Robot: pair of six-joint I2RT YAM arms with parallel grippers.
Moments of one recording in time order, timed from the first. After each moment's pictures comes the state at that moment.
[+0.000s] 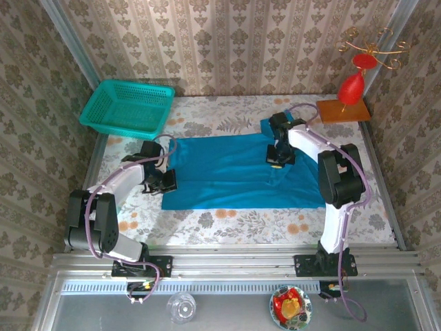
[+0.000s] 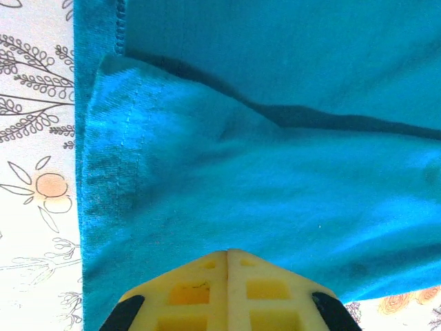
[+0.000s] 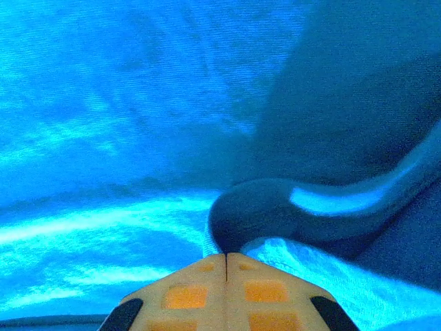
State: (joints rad) left arm -0.22 1.47 0.86 -0.71 0.31 -0.37; right arm 0.30 1.97 1.48 -0.92 -0.04 0.47
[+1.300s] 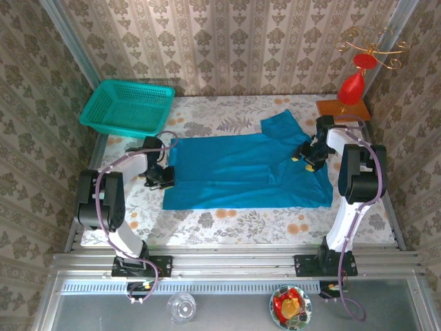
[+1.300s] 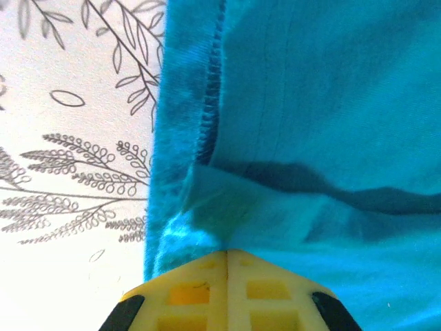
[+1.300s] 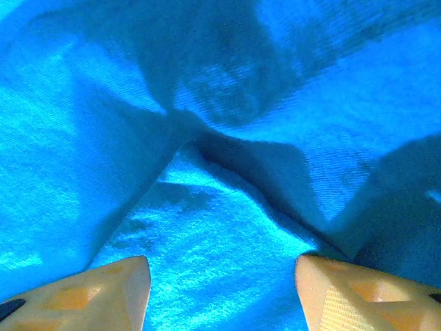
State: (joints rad) left arm -0.18 1.64 0.96 -0.71 0.24 -0.32; right arm -0.13 1.96 1.32 -0.76 -0.27 0.45
